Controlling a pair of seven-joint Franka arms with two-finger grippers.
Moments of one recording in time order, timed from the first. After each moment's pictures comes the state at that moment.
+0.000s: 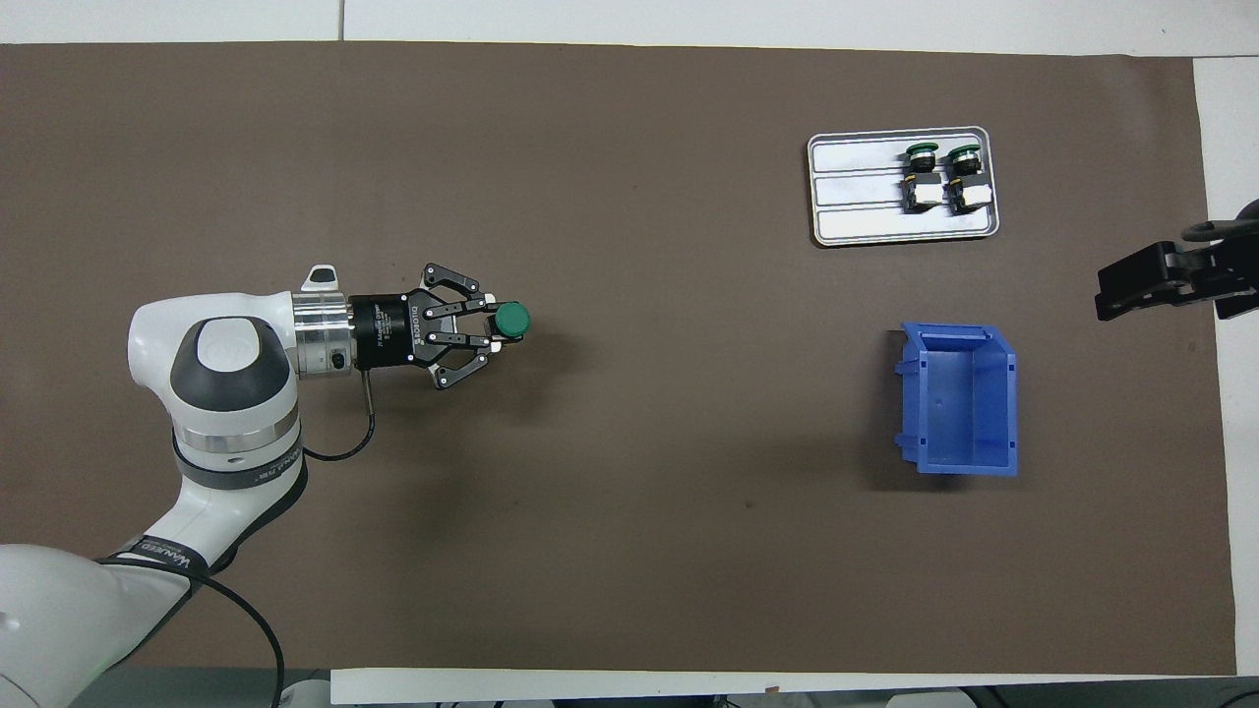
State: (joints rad) left arm -0.24 0.19 -0.09 -2.26 -1.57 2.14 -0.75; right arm -0.05 -0.01 0.04 -1.58 -0.05 1.43 0.02
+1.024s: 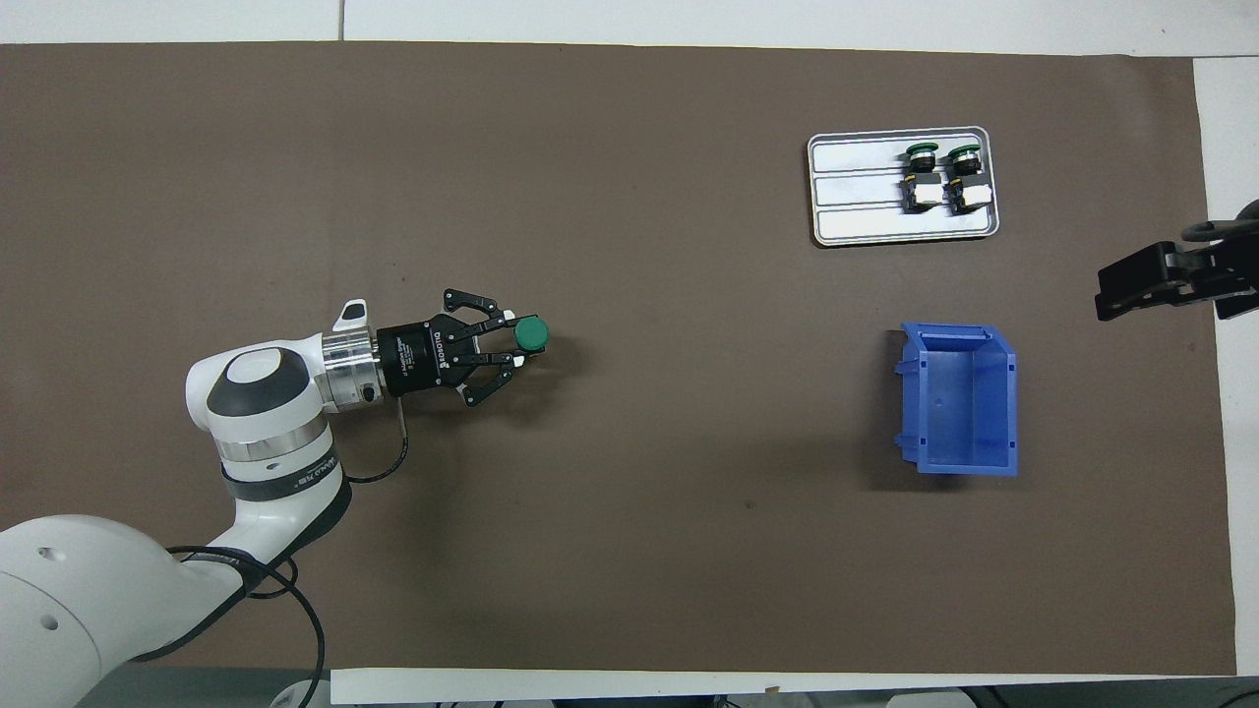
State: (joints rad) left arm -0.24 0.27 -0.09 -2.31 -1.82 2.04 -0.48; right arm -0.05 -0.01 0.04 -1.59 -0.05 1.43 0.02
